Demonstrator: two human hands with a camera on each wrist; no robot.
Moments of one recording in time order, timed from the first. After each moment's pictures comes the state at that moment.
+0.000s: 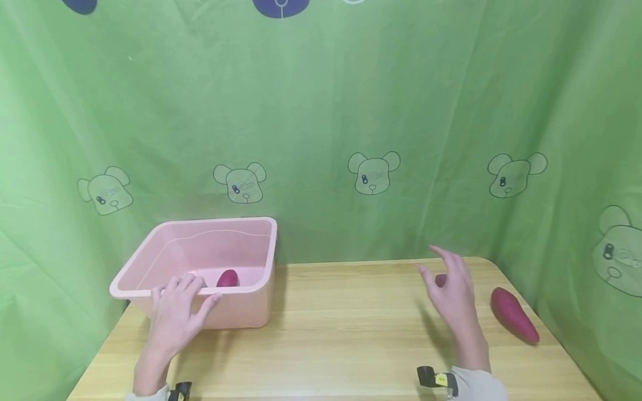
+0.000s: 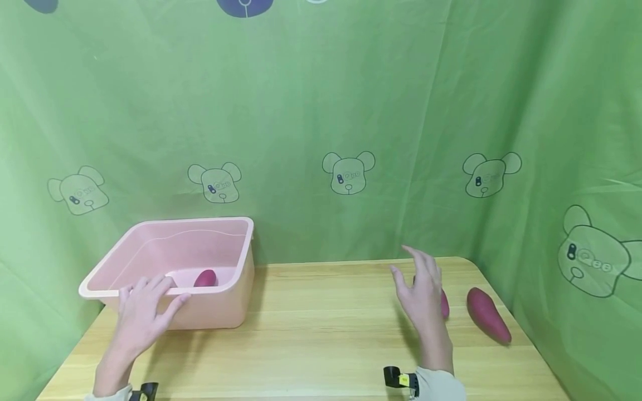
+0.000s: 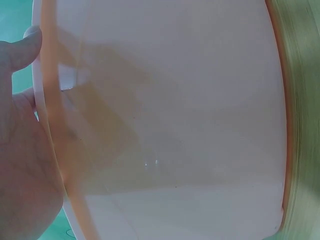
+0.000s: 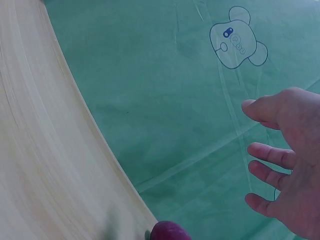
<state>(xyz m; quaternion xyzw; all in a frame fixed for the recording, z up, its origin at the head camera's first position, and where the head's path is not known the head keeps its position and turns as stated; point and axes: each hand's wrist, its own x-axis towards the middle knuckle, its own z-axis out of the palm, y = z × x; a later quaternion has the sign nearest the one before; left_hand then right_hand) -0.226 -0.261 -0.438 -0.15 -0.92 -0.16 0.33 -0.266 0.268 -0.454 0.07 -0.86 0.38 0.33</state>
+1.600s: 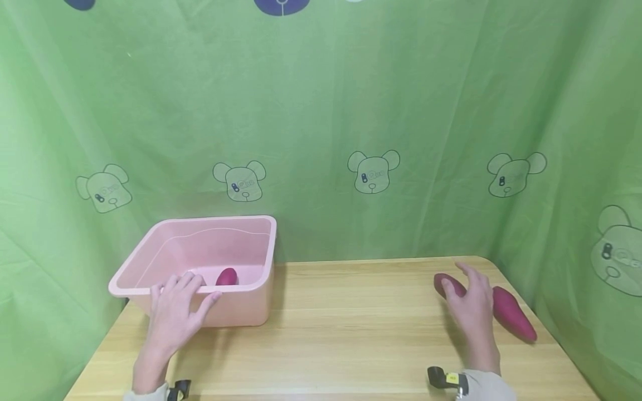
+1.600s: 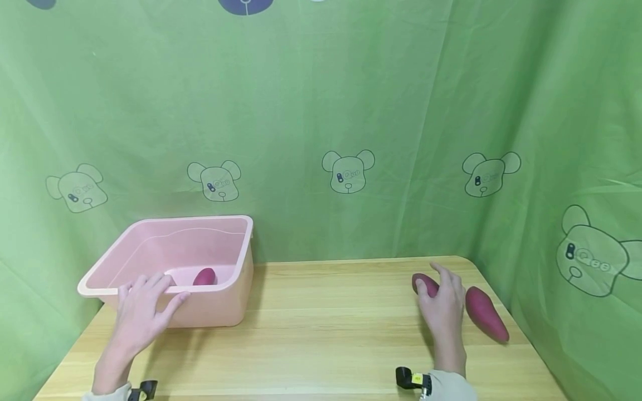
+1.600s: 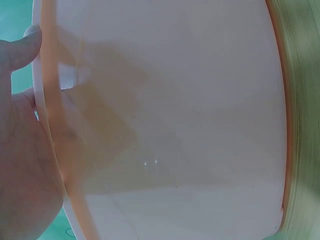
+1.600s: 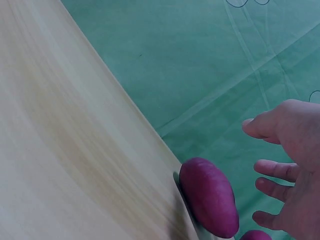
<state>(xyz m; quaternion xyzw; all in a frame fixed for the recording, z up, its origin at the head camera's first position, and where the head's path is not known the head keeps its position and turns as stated) -0.227 -0.262 -0.439 -0.15 -0.92 -0.15 0.33 -0.263 0.312 -0.492 -0.10 -0.88 0.40 0.24</state>
